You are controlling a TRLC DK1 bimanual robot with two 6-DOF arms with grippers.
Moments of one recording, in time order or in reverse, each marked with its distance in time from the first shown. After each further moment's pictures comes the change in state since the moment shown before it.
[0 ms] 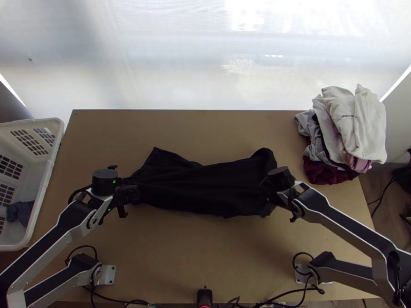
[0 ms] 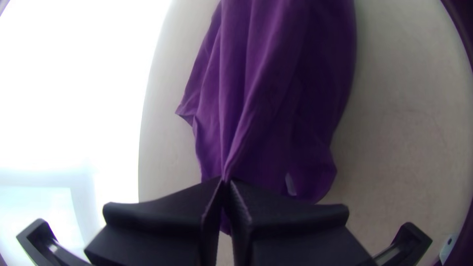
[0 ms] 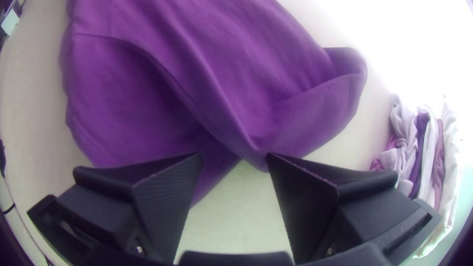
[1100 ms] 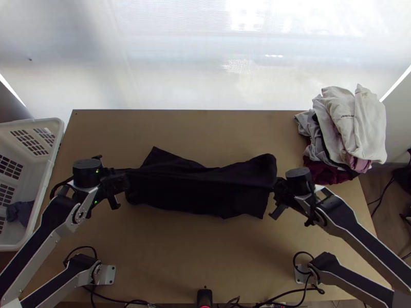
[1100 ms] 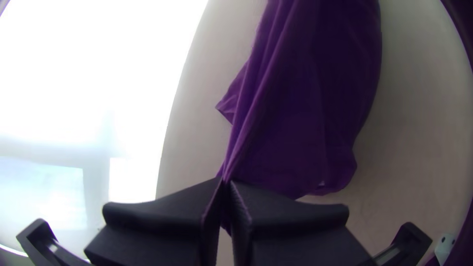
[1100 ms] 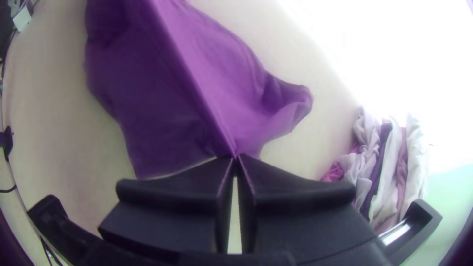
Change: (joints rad) left arm 0.110 -0.054 0.146 -0.129 0.043 -0.015; right arm -0.021 -0.251 0.058 -0.185 0.022 -0.082
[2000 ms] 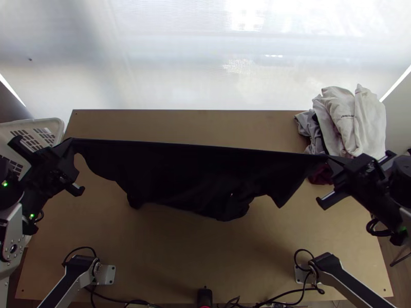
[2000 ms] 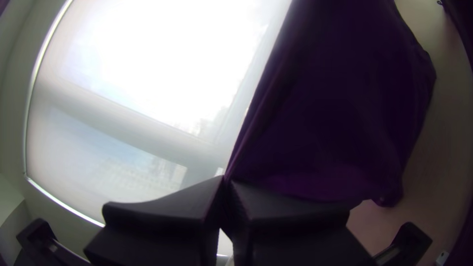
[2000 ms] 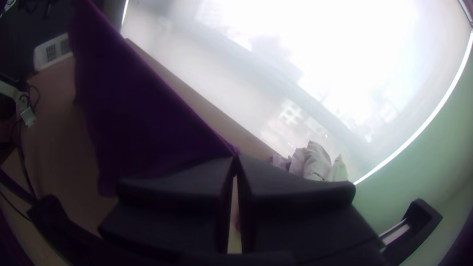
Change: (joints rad) left arm 0.166 -0.211 0.496 -0.209 0.042 -0.031; right arm -0.137 -0.151 0.762 -0.460 -0.005 0.053
